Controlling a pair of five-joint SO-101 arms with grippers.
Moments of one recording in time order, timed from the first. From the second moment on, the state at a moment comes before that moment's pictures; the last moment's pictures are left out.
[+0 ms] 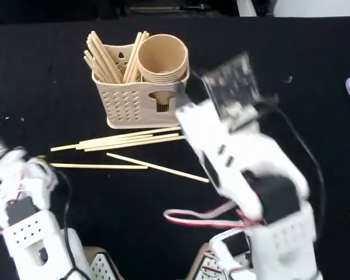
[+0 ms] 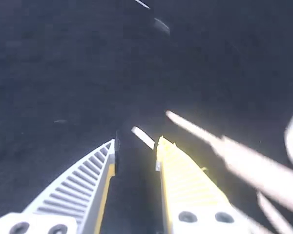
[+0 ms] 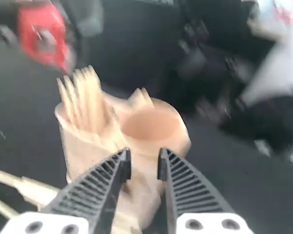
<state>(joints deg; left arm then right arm) -36.0 -70.5 77.1 45.2 9.4 -18.4 -56.0 25.1 61.3 8.7</state>
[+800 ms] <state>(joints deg) -15.6 -60.4 66.3 57.5 -8.7 3.8 -71.3 85.1 44.1 8.3</state>
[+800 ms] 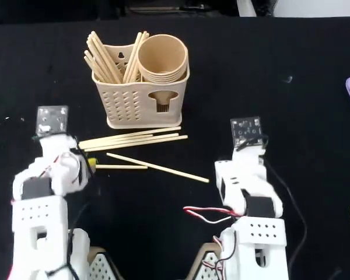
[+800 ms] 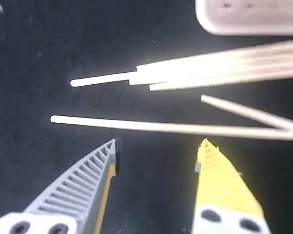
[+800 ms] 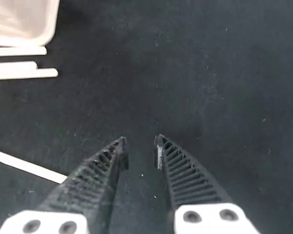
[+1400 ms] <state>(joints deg) -17.1 -6.7 26.5 53.9 7.9 3.8 -71.3 87.3 41.9 8.3</state>
